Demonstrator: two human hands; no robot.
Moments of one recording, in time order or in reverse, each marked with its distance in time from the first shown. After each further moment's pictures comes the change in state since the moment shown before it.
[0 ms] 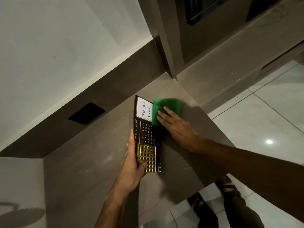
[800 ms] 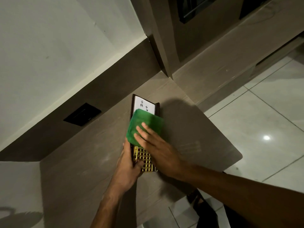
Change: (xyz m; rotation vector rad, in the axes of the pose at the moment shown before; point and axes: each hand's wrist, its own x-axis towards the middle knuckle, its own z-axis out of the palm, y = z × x) left_hand 0.005 -0.007 0.001 0.068 0.055 0.048; right_hand -0.031 -0.083 -0.005 0.455 0.248 -0.195
